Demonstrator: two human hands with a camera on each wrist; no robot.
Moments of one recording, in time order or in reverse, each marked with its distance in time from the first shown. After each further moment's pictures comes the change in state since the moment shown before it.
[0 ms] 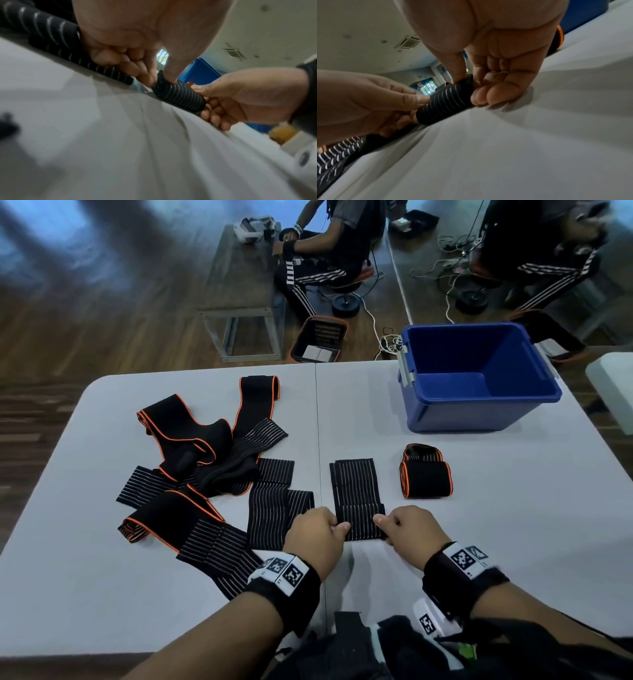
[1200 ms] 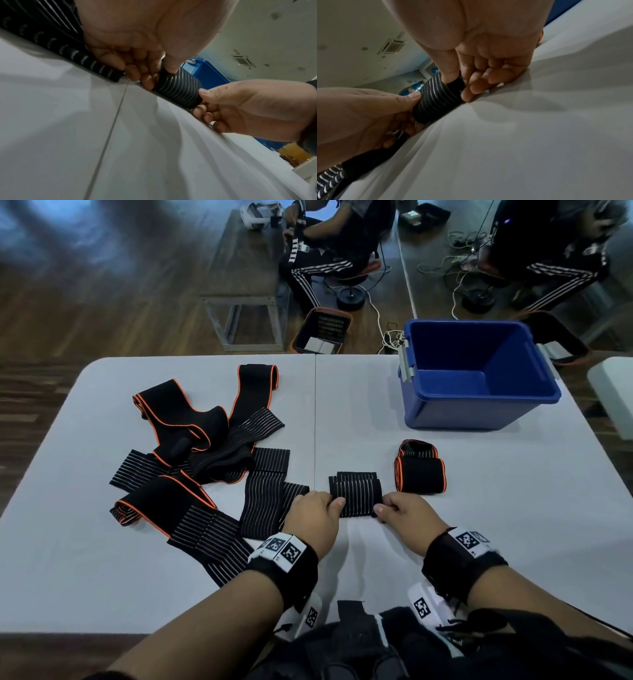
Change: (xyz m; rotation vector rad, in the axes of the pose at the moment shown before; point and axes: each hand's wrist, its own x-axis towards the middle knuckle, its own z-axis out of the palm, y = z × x) left_hand 0.016 0.007 0.010 0.005 0.025 0.014; right_hand 0.015 0.020 -0.007 0.225 -0.042 -0.118
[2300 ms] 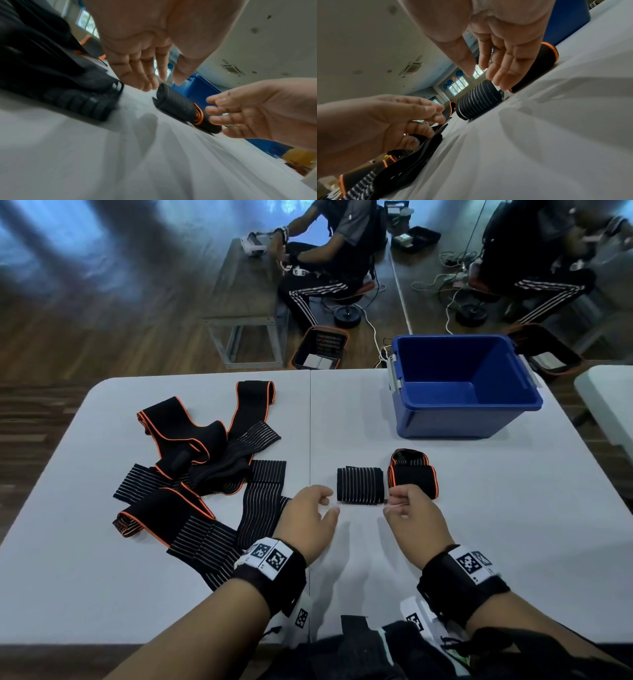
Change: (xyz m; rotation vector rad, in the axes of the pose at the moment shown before) left_hand -0.010 0.016 -0.026 -0.152 0.046 0.065; right_hand -0.026 -0.014 -0.010 0.131 0.296 -0.045
